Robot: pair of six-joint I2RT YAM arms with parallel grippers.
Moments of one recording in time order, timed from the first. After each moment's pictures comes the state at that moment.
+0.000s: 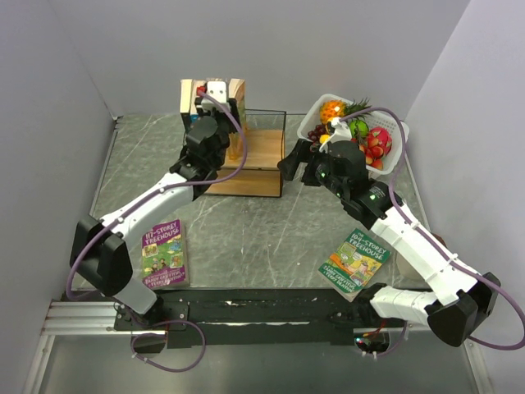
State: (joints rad) left arm -0.61 1.55 1.31 0.43 -0.52 0.00; right arm 0.60 1.15 1.17 -0.37 0.11 0.59
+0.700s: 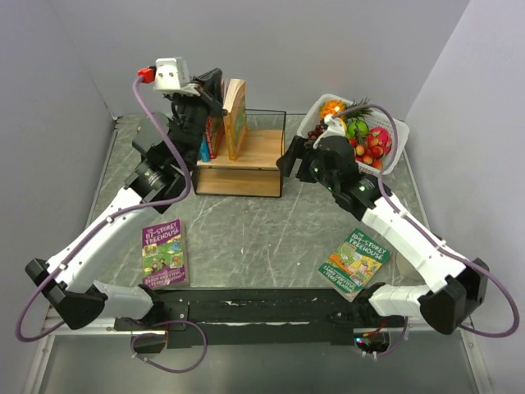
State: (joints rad) left arm -0.72 1.30 1.52 0.25 -0.46 -0.11; right arm 0.59 1.23 1.20 -0.37 0.15 0.60
